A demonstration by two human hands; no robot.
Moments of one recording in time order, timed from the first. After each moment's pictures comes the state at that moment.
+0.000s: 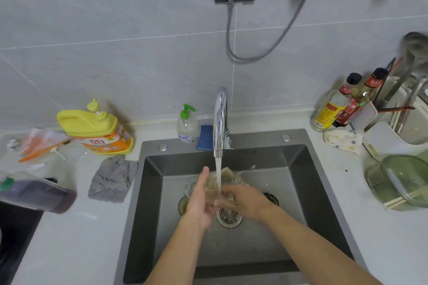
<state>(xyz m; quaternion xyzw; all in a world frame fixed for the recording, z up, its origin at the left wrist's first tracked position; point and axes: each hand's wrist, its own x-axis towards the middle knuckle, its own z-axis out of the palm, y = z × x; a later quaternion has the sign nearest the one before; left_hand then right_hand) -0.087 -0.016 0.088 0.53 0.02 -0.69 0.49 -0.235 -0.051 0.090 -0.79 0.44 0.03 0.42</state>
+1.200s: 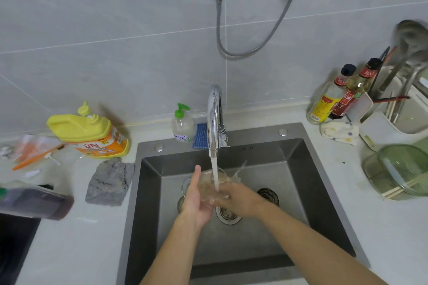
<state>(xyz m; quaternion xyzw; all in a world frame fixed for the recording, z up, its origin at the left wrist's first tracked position) -0.081 -0.021 0.080 0.52 0.03 -0.70 0.48 -0.228 -0.052 0.071 -0.76 0.44 -0.01 0.48</state>
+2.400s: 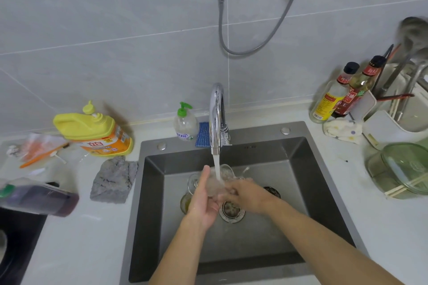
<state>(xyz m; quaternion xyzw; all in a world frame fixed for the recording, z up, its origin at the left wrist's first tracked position) -0.089 -0.012 0.077 0.52 0.01 -0.70 0.49 -0.242 -0.056 0.087 -0.76 0.46 0.04 0.46</state>
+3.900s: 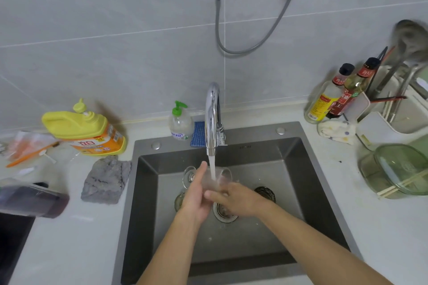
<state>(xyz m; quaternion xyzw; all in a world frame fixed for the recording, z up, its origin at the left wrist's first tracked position) -0.087 -0.026 0.080 0.52 -0.01 -0.71 0.48 -0.232 -0.046 0.107 -0.71 0.46 0.02 0.54</state>
